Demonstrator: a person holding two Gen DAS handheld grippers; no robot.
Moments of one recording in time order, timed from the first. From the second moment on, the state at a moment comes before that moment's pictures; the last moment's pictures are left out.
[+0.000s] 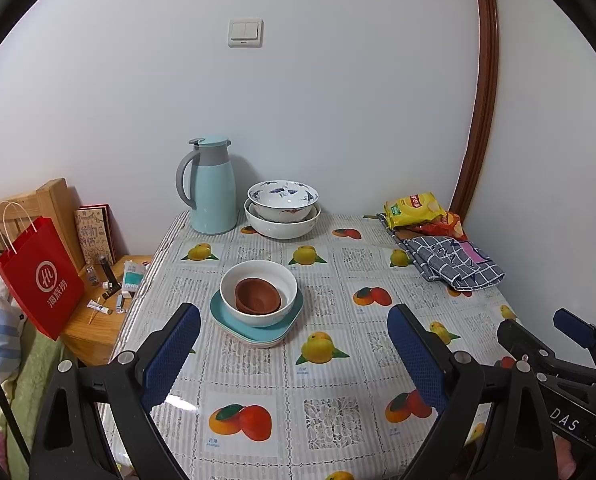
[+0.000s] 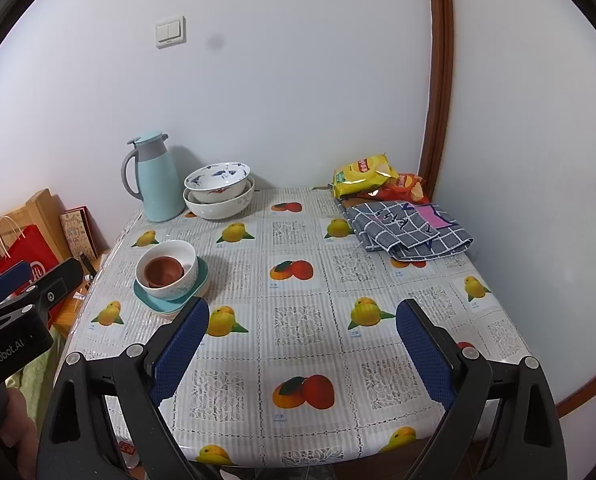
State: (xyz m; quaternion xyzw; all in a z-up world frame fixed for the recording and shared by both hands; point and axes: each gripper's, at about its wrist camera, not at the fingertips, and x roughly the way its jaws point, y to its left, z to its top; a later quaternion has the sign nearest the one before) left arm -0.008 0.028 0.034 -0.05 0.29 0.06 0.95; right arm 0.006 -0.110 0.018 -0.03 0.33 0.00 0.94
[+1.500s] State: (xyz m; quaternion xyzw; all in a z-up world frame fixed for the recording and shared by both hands) left arm -0.008 0.030 0.034 -0.05 0.29 0.06 0.95; right arm 0.002 -0.101 0.022 -0.02 0.33 0.00 0.94
